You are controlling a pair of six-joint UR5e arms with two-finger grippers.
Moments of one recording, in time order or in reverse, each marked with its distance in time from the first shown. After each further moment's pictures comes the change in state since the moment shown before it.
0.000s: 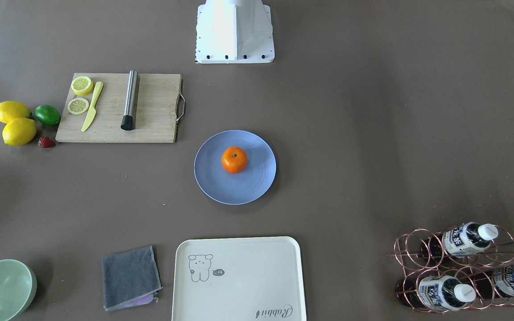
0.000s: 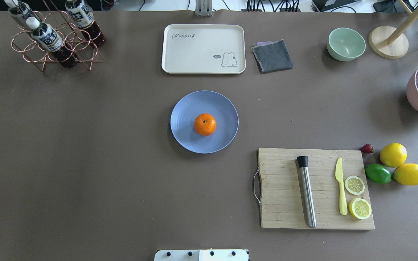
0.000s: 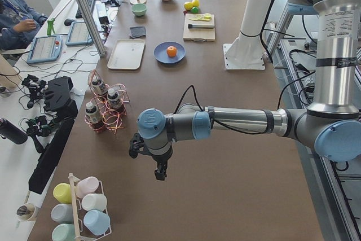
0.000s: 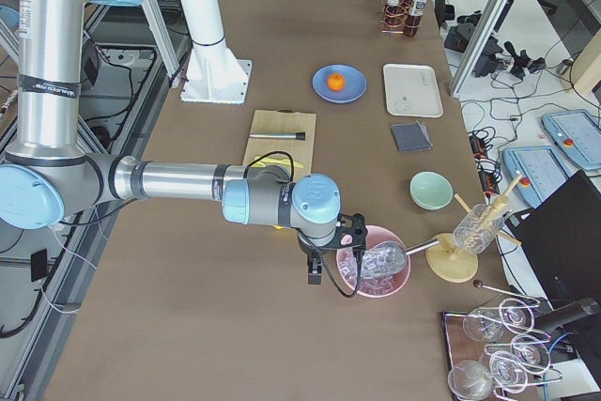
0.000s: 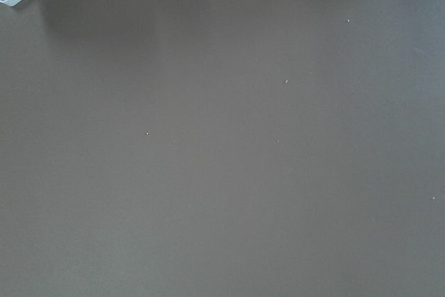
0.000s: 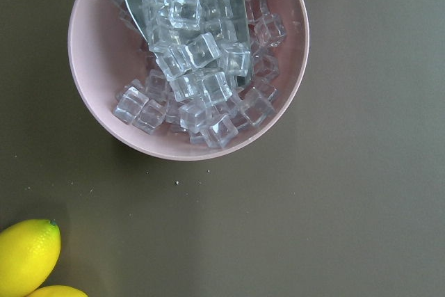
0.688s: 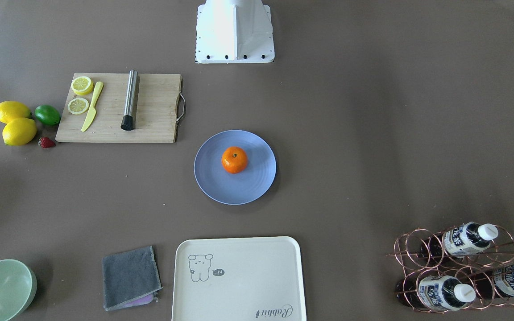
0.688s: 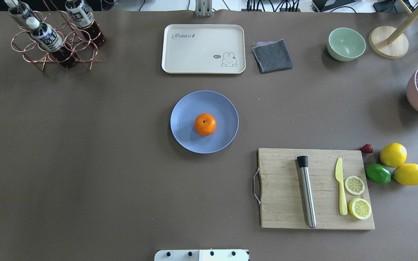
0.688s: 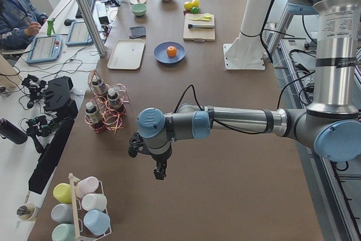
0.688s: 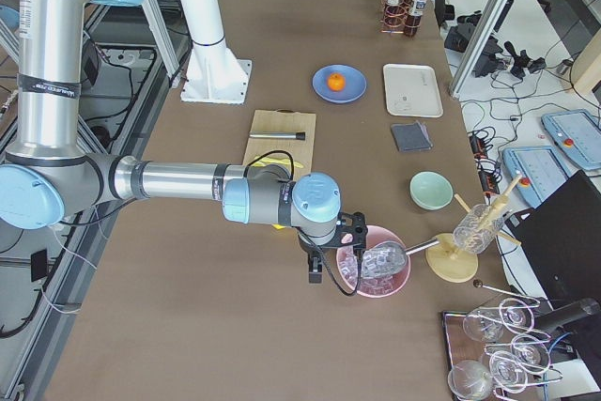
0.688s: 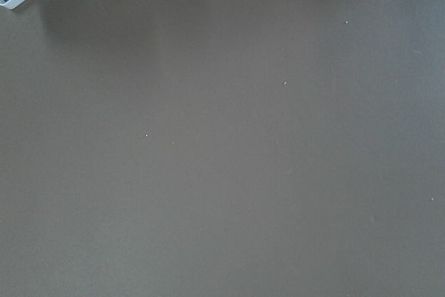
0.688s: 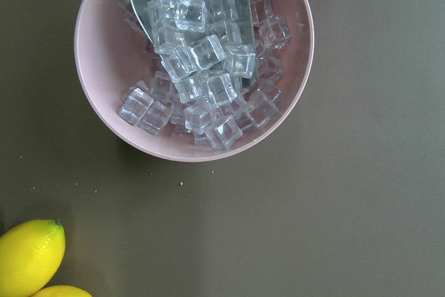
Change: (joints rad) left arm 0.000 -0.004 0.000 0.000 0.000 0.000; right arm 0.000 0.001 0.002 0.000 0.006 0.000
